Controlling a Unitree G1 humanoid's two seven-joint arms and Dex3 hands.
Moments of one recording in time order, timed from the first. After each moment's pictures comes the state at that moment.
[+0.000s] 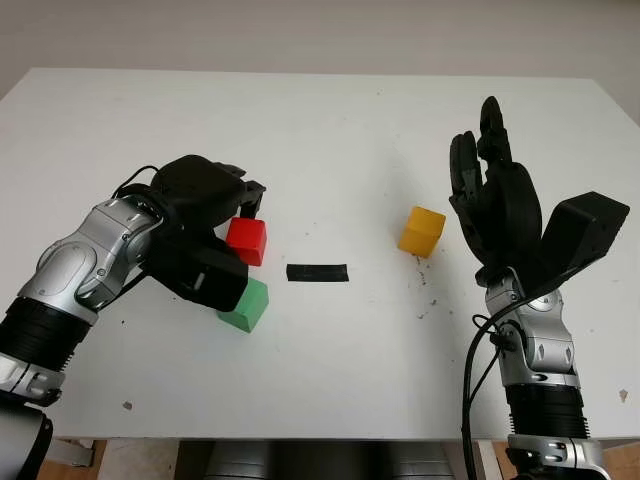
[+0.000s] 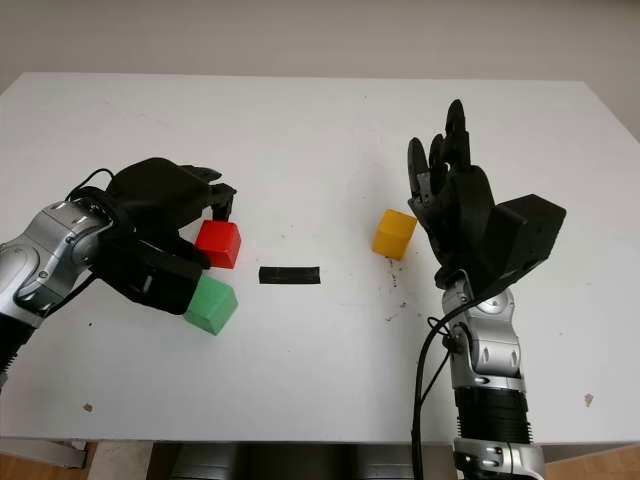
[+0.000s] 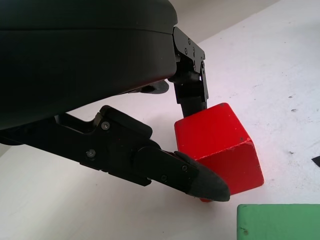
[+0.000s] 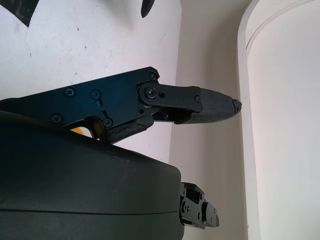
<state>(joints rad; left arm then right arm) -0.71 0.72 -0.36 0.25 0.92 -0.20 -0.37 -0.40 -0.17 -0.17 0.13 0.20 0.05 0.13</state>
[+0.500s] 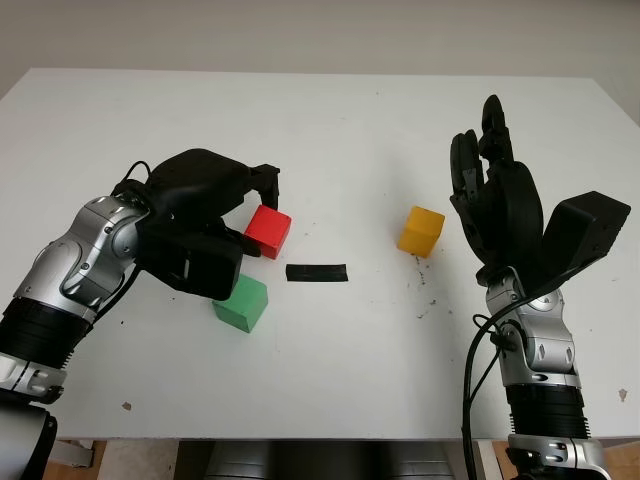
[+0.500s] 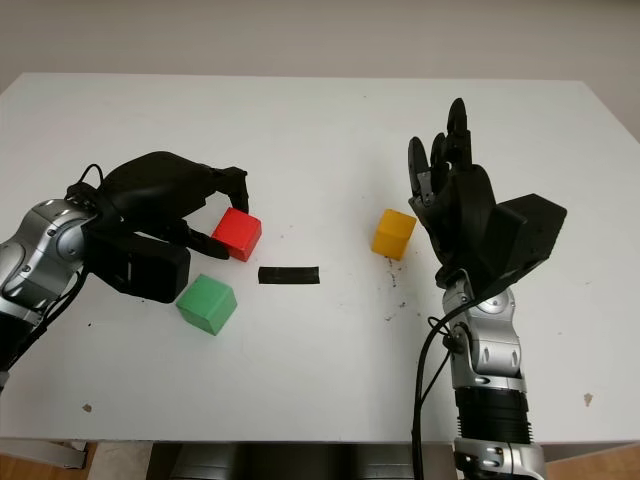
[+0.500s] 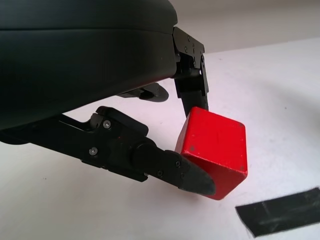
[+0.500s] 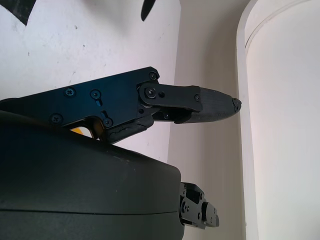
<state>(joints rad) -0.73 0.69 -0.26 0.28 0.54 -0.23 -0.49 -0.40 -0.17 -0.17 0.12 0.19 0.05 0.13</state>
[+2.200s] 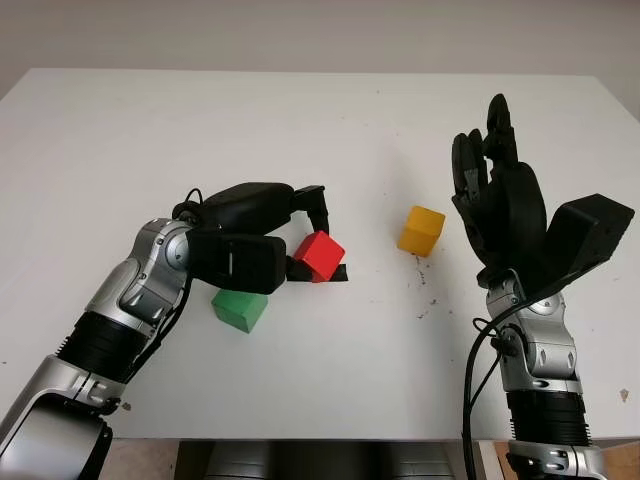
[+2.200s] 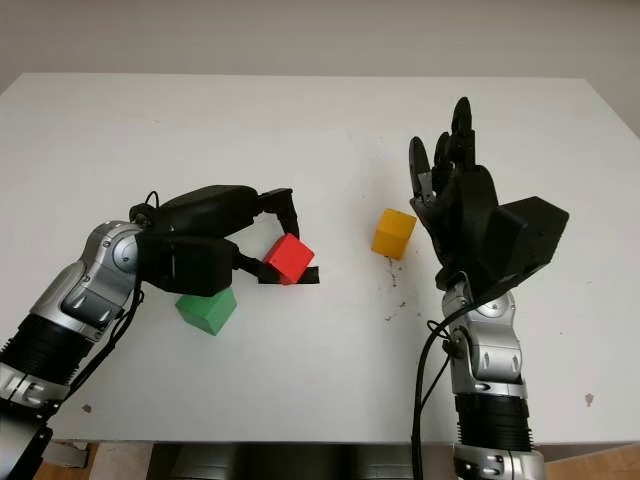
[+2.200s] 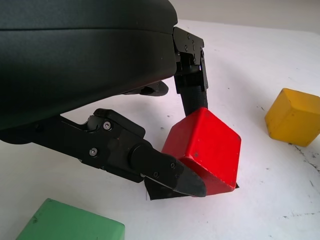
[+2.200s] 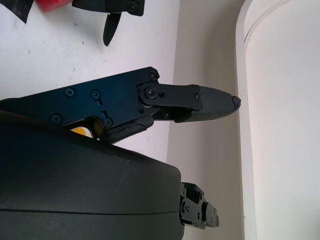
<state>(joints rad) -0.67 0.50 -0.33 0.26 0.50 -0.14 -0.48 -0.38 -0.16 -0.16 0.08 0.18 0.07 0.09</state>
